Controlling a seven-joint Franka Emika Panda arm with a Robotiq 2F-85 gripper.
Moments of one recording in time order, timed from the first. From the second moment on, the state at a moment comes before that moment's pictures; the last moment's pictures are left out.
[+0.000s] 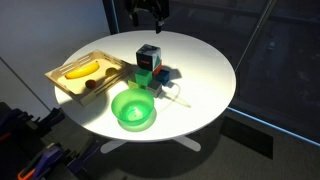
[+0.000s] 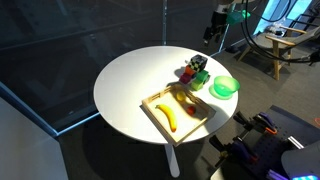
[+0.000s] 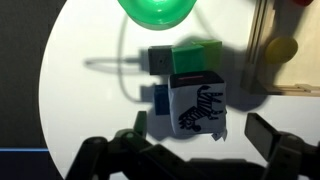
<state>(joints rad) -0.15 0.24 -0.13 -1.92 0.04 2.19 -0.27</state>
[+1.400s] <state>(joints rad) -0.15 0.35 -0.08 -1.92 0.04 2.30 -0.30</state>
